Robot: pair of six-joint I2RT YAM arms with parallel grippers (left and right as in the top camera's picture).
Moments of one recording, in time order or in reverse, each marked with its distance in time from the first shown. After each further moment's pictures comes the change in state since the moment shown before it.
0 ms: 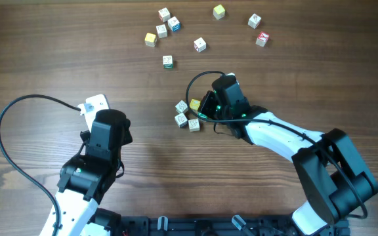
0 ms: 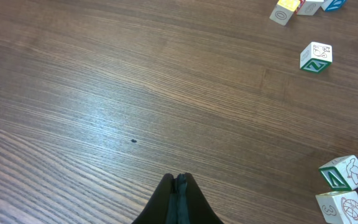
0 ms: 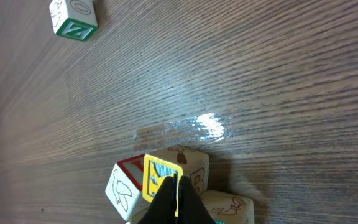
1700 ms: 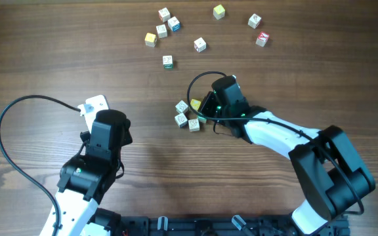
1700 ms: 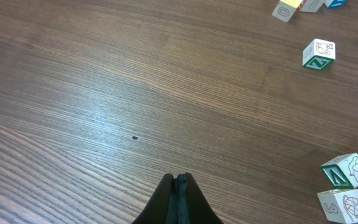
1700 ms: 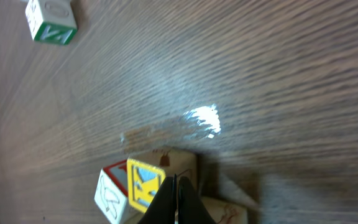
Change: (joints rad) left arm 0.000 0.000 0.000 -0.013 0.001 -0.008; right arm -0.015 0.025 0.000 -0.002 -0.006 0.067
